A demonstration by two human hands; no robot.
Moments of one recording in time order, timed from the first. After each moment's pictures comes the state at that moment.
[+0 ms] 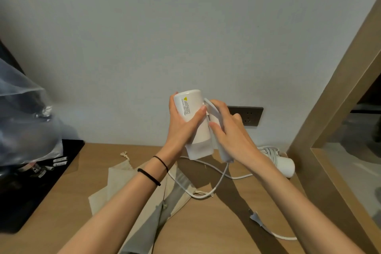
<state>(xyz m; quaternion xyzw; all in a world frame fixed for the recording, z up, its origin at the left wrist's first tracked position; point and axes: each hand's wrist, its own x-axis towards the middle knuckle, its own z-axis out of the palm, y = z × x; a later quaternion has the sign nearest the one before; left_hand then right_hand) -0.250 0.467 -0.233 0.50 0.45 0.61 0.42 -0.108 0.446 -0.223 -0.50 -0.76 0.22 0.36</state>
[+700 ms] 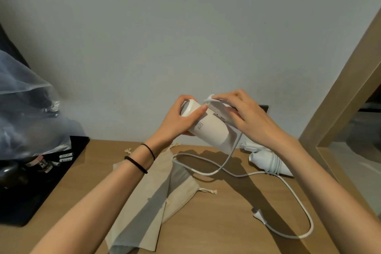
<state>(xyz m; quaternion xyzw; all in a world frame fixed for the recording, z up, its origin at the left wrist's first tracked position) -0.276 0.462 -0.213 0.57 0.51 0.47 0.43 -0.076 0.465 -0.193 -0.46 -0.84 0.10 0.27</state>
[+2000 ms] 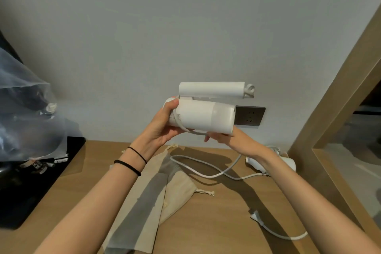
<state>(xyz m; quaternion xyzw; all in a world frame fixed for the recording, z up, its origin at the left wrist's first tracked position) -0.298 0.478 -0.220 0.34 0.38 0.54 0.67 -0.085 0.471 -0.242 -0.44 -0.76 0.42 0.23</state>
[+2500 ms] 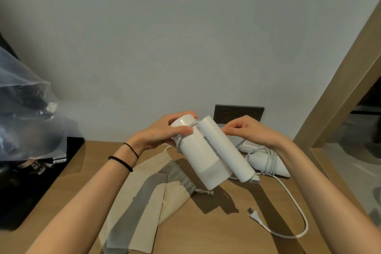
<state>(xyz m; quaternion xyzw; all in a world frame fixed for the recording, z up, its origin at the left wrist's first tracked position) -0.315 0.468 -0.224 0.63 0.44 0.30 0.56 -0.057 0.475 -0.211 -0.47 -0.76 0.41 0.21</state>
